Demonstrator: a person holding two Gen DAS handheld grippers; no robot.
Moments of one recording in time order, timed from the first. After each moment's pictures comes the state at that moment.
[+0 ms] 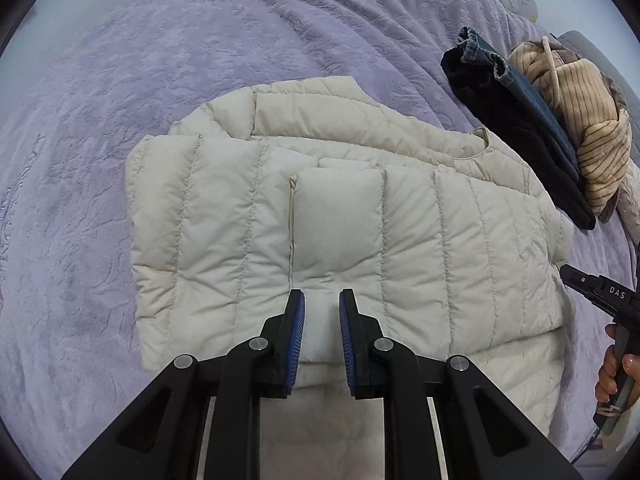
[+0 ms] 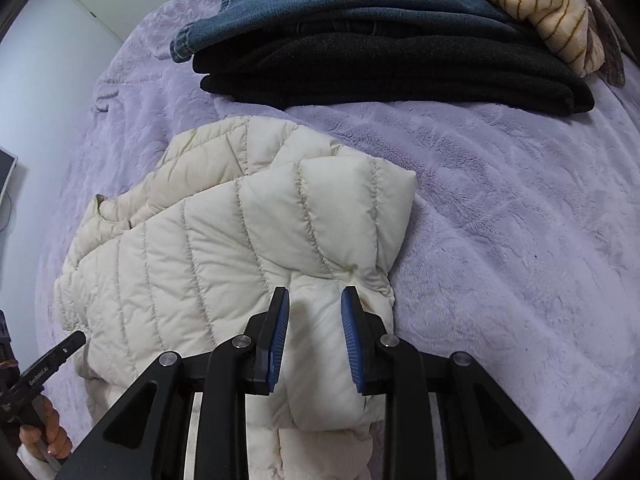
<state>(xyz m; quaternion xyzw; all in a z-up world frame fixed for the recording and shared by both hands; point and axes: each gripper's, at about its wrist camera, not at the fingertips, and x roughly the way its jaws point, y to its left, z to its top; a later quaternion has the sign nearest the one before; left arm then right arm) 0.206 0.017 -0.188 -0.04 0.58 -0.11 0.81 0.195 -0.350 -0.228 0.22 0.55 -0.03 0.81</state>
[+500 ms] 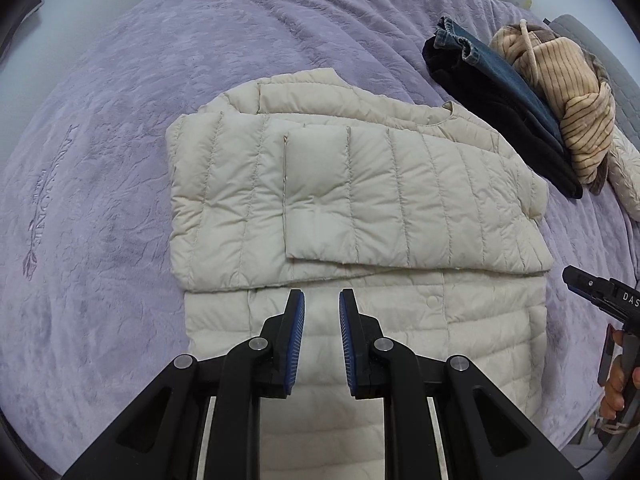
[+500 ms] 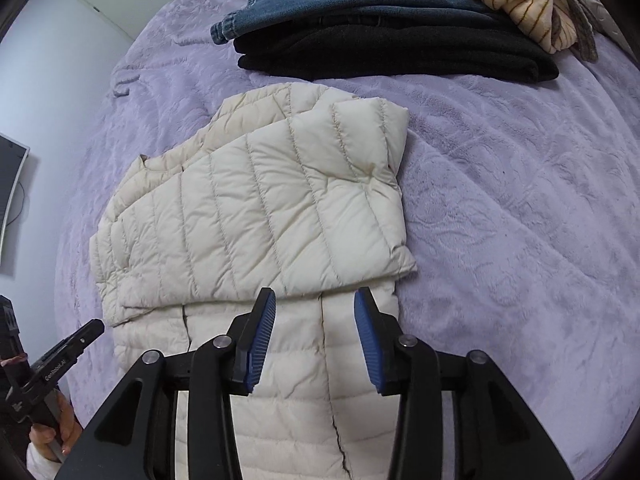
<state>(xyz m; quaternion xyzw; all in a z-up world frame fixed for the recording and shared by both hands) 0.145 0.011 -0.144 -0.02 0.59 -0.10 0.80 0.121 -0.318 -0.185 0.24 0.56 -0.02 0.79</state>
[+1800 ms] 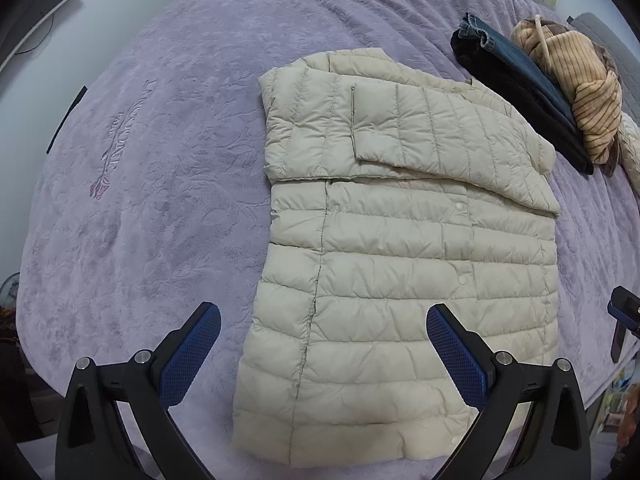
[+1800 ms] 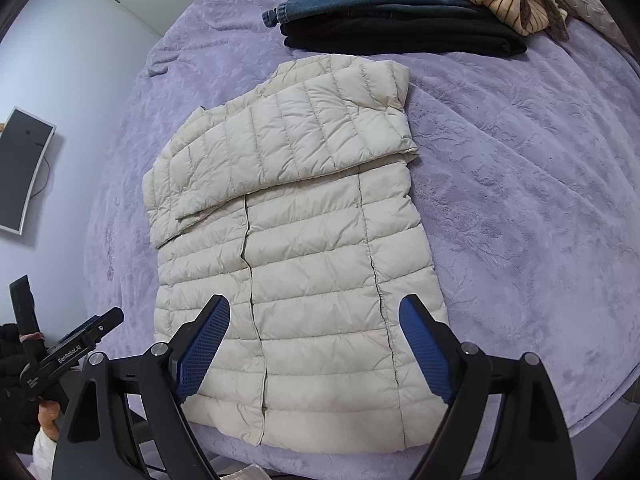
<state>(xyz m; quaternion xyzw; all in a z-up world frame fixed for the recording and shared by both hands) 0.045 0.059 -0.108 0.01 0.61 -0.03 0.79 0.007 -0.280 -0.129 0.24 0.57 0.02 0.79</state>
